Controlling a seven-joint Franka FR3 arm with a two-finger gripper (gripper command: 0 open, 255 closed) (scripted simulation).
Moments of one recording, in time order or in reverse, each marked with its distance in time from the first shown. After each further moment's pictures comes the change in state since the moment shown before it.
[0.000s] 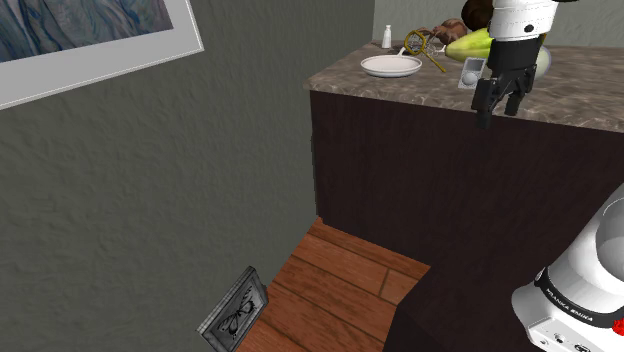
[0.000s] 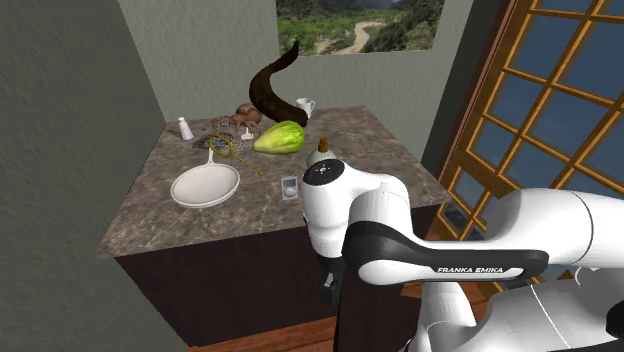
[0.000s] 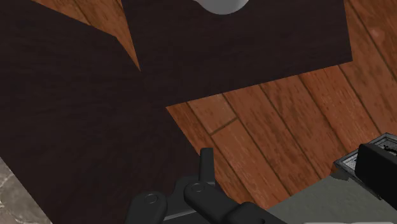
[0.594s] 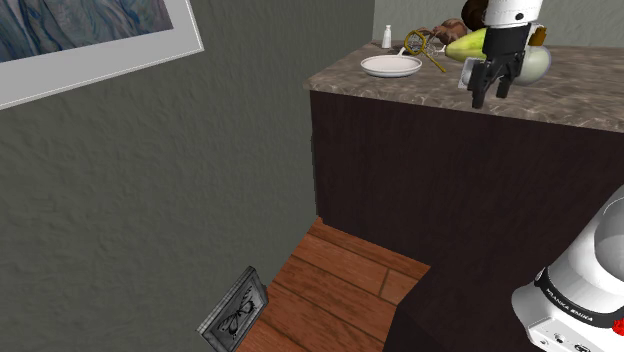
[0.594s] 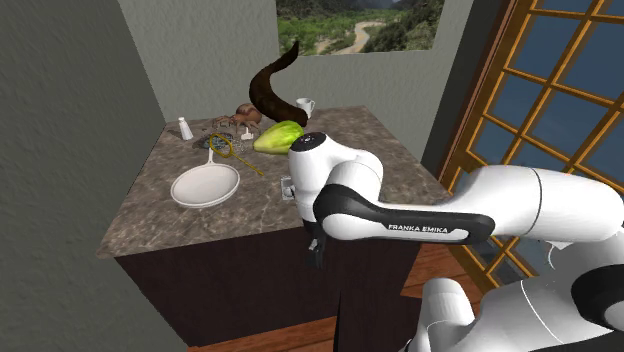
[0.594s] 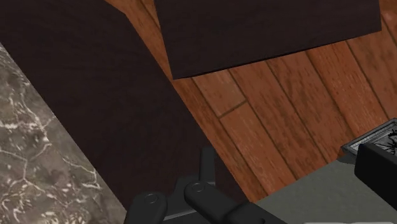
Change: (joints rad) arm -0.025 0.161 -0.131 0.127 -0.076 0.075 -0.154
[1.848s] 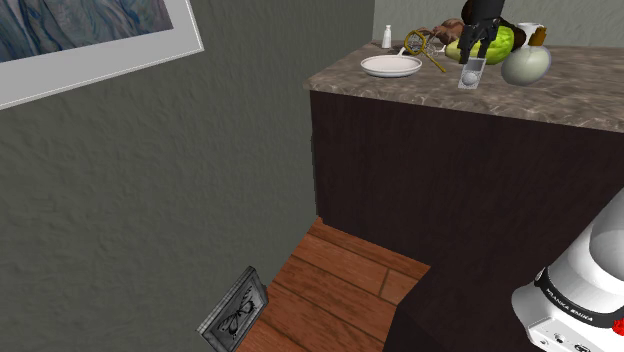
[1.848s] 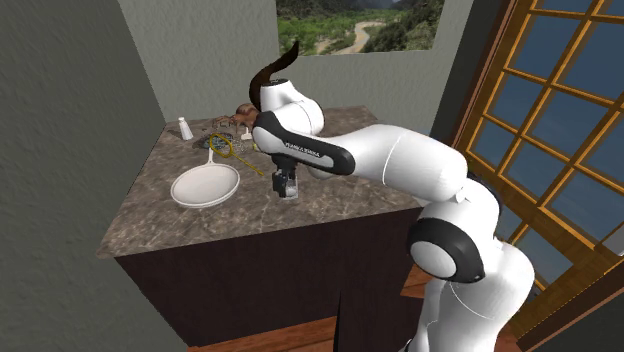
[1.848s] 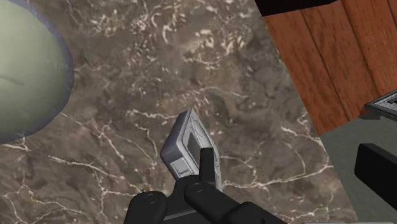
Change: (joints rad) arm -0.066 0.666 -0.317 0.700 0.154 0.035 -0.491
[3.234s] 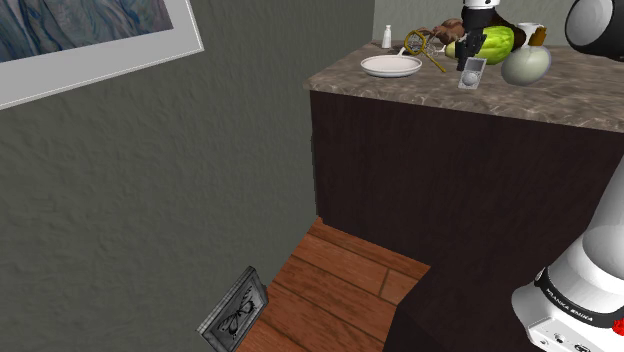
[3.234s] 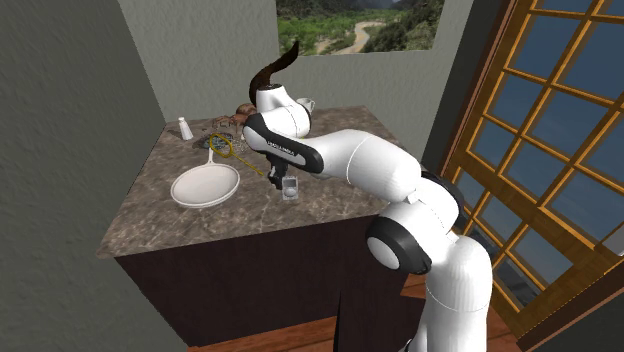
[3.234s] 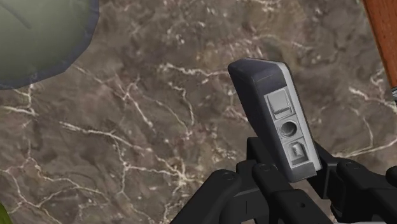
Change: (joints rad) arm -0.087 0.218 -0.030 0.172 0.129 0.033 -0.126
